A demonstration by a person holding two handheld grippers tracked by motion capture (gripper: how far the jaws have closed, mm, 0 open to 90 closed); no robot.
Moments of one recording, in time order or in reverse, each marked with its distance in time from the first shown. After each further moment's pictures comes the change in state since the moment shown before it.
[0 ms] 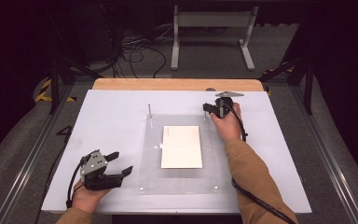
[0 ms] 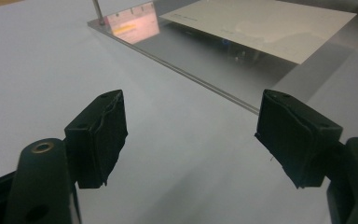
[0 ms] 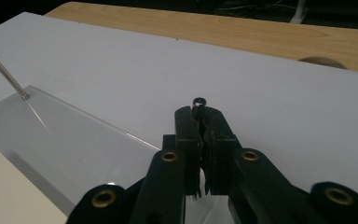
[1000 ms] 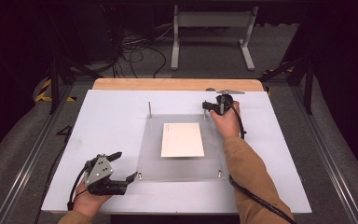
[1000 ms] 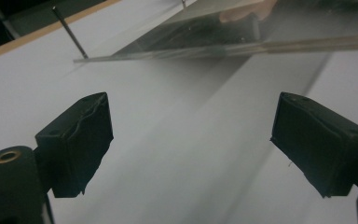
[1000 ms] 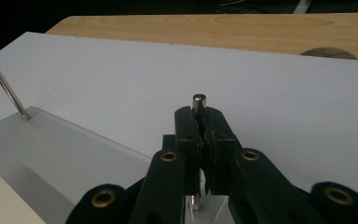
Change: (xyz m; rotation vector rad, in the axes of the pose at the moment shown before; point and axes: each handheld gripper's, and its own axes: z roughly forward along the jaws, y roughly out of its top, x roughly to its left) left arm -0.026 0.010 -0.001 -0.053 -0.019 0.175; right arm -0.009 0.003 0.009 0.000 0.026 0.100
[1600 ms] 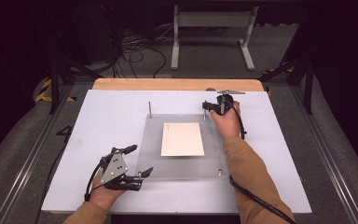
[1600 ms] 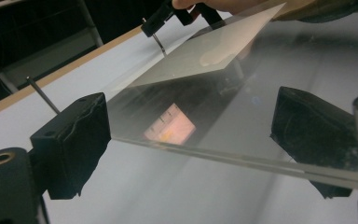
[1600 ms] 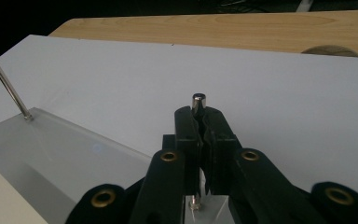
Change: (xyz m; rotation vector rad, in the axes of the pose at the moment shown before) left arm -0.014 0.023 0.027 -0.125 -0.029 0.088; right arm -0.001 -0.001 0.000 -0.003 0.009 0.015
